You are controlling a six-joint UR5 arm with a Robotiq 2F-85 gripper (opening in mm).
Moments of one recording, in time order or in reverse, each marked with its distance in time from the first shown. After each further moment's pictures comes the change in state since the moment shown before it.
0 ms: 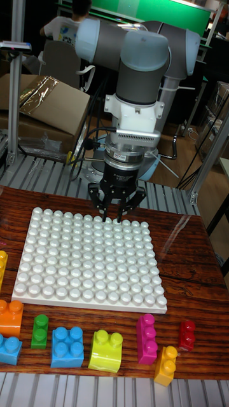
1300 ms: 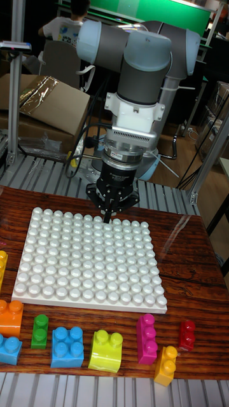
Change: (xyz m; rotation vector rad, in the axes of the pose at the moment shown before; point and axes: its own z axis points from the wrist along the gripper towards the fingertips) arm 0.002 -0.010 0.000 0.040 0.006 0.113
